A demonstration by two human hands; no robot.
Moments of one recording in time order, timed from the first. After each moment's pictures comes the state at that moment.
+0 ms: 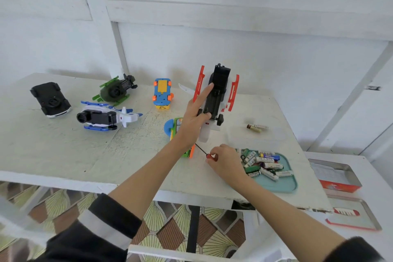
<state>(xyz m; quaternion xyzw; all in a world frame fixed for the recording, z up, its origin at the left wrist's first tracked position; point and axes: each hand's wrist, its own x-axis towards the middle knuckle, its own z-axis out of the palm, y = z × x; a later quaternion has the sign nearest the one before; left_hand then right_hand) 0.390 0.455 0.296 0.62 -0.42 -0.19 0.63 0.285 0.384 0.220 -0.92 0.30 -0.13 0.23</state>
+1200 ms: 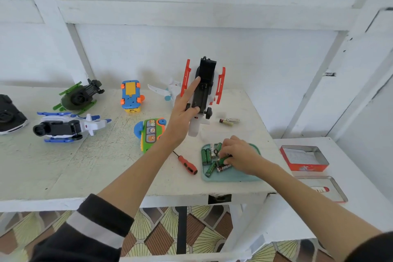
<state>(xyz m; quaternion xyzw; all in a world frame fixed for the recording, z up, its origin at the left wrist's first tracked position) 0.363 0.416 0.299 0.57 -0.47 -0.21 0.64 0.201 0.308 0.237 -0.98 0.19 -0.01 0.10</state>
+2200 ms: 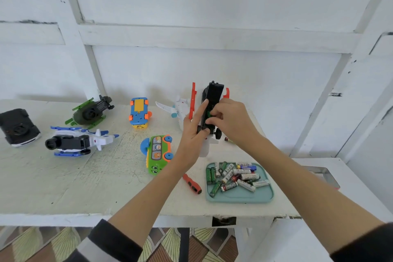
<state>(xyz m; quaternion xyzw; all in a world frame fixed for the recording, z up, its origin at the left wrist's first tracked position) 0.350 0.411 0.292 0.57 -0.46 -0.20 0.65 0.262 0.325 0.359 -0.91 0.17 -0.34 0.16</state>
